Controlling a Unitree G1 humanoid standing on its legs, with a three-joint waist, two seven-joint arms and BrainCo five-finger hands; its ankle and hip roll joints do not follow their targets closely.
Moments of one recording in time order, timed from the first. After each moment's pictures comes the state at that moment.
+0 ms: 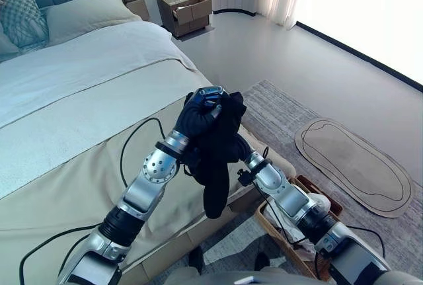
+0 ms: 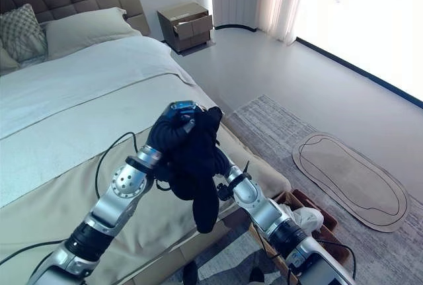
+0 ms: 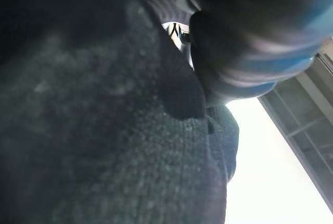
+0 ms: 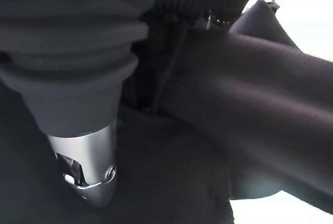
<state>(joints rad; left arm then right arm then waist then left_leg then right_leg) -0.32 0.41 -0.42 -0.14 -0.23 -0.26 0.03 -0.39 -0.28 0.60 0.28 -0.02 -0.25 -0.08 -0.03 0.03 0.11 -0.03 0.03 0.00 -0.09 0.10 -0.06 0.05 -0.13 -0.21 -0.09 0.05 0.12</state>
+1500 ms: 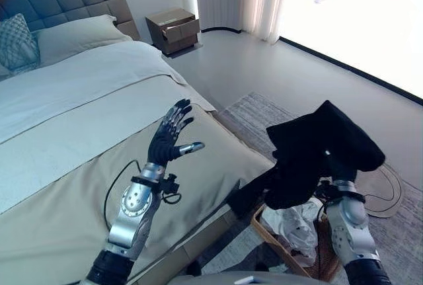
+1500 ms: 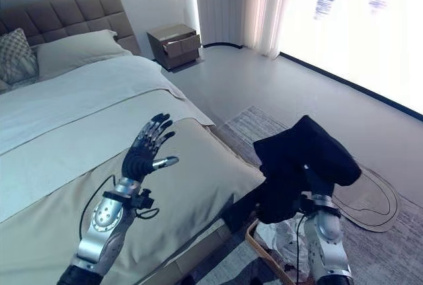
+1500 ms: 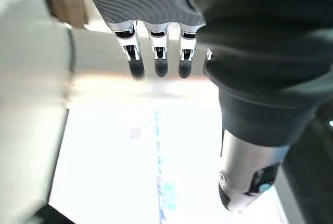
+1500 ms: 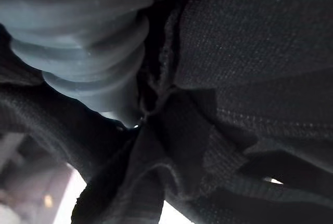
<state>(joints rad) 0.05 0.33 -0.21 -0.08 -0.38 -0.34 -0.05 0.08 -0.30 -0.12 0.15 0.49 -0.38 -0.14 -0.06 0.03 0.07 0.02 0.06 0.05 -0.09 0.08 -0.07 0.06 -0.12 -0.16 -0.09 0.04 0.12</state>
